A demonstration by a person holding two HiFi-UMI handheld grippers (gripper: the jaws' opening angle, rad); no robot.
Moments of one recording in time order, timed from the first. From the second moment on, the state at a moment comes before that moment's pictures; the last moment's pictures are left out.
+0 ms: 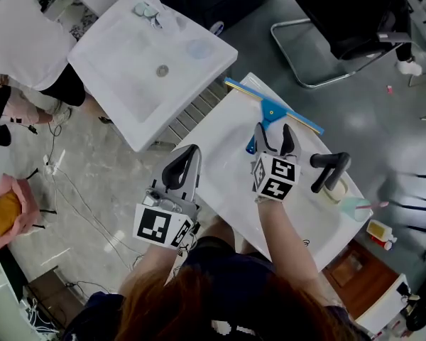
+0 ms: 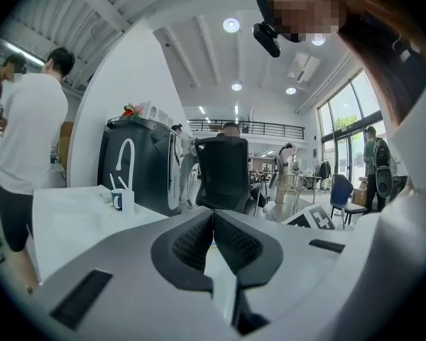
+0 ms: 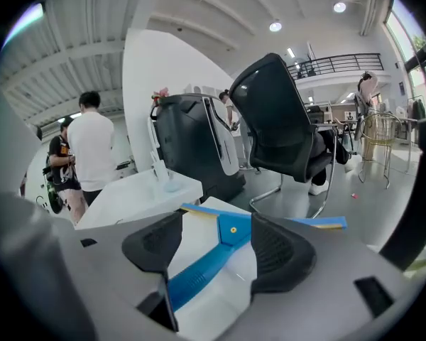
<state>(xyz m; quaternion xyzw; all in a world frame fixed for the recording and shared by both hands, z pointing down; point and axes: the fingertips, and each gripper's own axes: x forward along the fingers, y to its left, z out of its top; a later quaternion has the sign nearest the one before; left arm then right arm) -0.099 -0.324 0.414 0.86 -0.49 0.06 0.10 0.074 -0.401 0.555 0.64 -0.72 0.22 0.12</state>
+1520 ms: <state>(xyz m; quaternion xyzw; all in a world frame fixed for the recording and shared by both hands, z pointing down) -0.107 -0.337 0.455 0.86 -0.49 0.08 0.13 0.069 -0.410 0.644 0.63 -0.68 0.27 0.24</state>
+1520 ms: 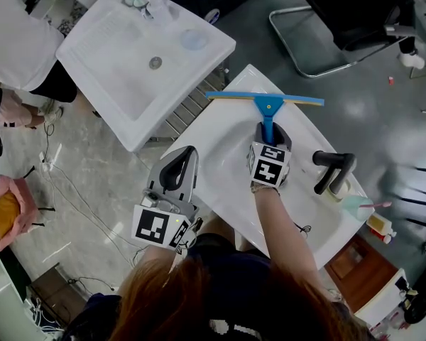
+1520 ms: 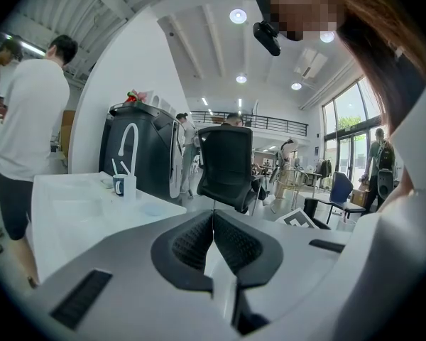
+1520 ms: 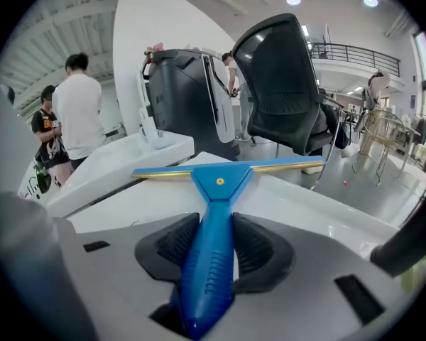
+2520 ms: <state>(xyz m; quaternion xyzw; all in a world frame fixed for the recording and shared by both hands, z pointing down) -0.110 -0.340 0.388 0.86 -0.50 0.04 0.06 0.102 -0.385 0.468 0.64 -0.74 0.17 0.07</state>
